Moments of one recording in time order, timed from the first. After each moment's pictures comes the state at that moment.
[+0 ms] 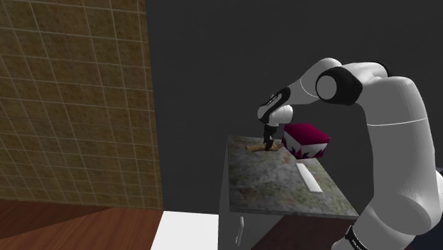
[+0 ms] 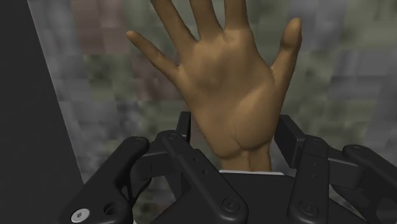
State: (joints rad) arm -0.09 0.55 -0.33 -1.93 0.27 2.46 -1.40
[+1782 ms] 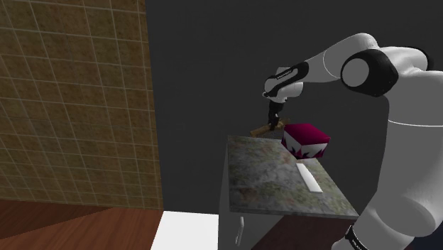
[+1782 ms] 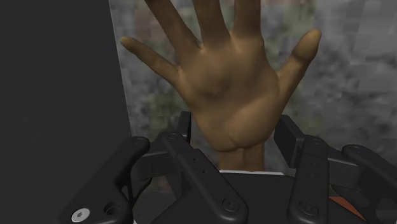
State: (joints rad) arm -0.04 0.32 -0.40 -1.87 0.15 2.18 -1.32
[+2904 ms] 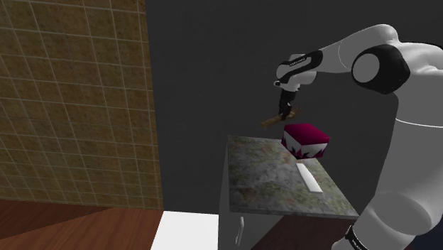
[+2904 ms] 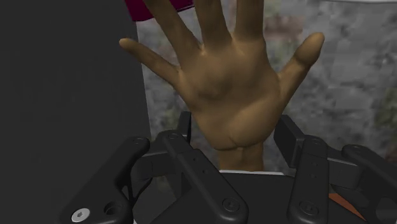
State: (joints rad) arm -0.09 0.26 -0.45 -1.79 0.13 2.04 -1.39
